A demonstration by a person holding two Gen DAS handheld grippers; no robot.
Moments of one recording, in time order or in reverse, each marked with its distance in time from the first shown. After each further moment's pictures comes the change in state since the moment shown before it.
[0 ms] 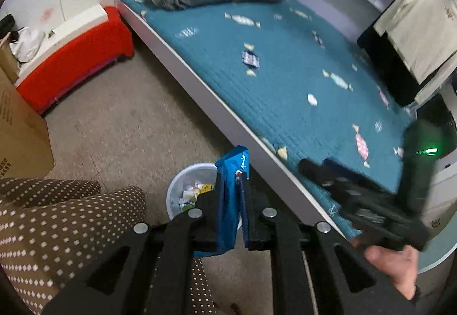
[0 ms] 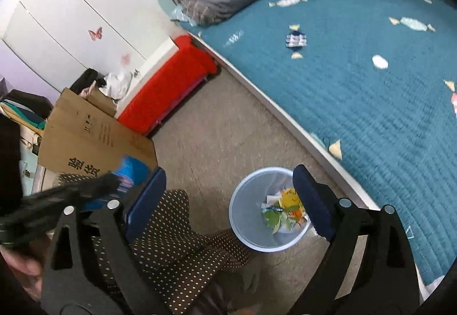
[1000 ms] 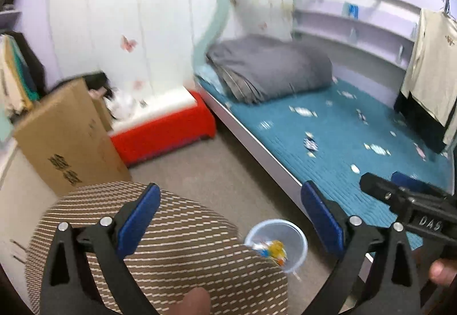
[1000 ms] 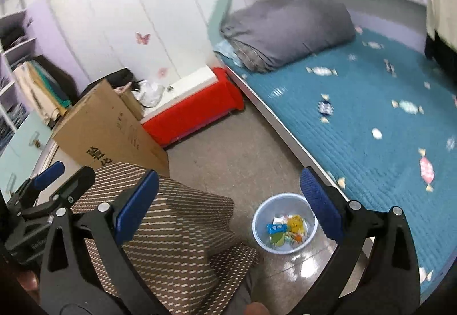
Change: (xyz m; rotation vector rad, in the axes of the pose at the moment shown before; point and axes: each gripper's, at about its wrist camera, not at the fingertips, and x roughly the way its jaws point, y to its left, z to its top) left arm -0.261 0.013 -0.095 -0.037 -0.518 0.397; right arm -0.160 0.190 -0.032 -0.261 -0.176 -0.026
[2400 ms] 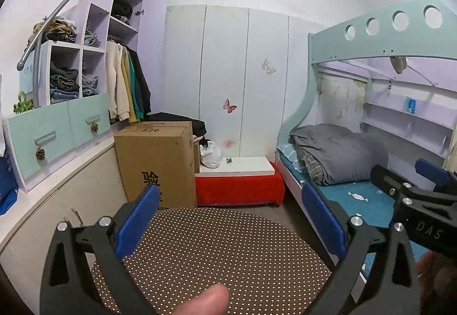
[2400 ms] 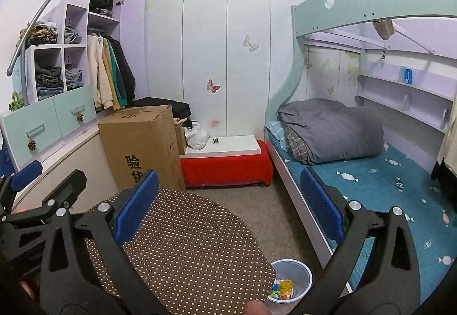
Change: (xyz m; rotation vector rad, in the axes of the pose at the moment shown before) left arm -0.257 0.128 -0.047 -0.270 -0.344 0.312; right arm -0.159 0.202 -0.026 -0.395 -0.337 0.077
